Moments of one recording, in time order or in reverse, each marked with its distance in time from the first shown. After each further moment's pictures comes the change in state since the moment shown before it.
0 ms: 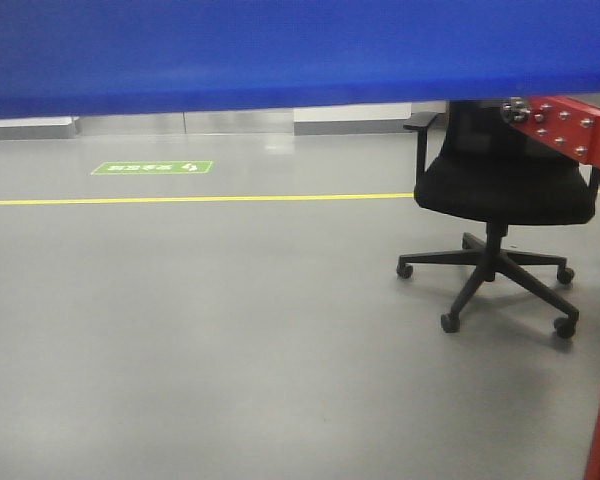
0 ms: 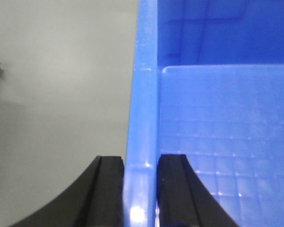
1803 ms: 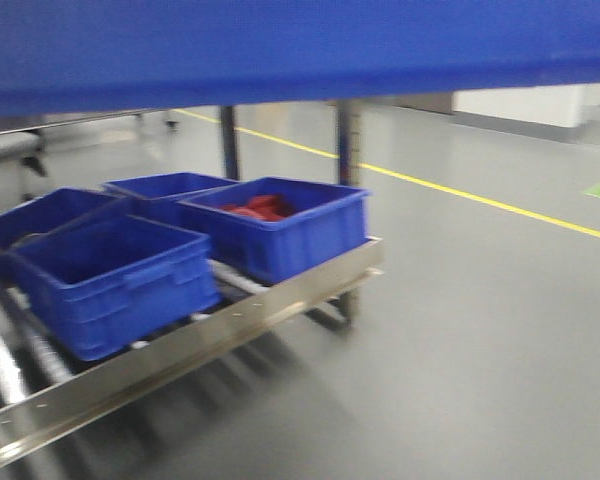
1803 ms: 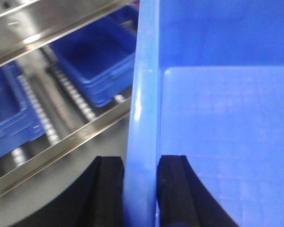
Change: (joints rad) left arm 0.000 0.001 0.000 -0.015 0.000 -0.002; right arm -0.002 -0.006 0.000 0.003 0.043 0.001
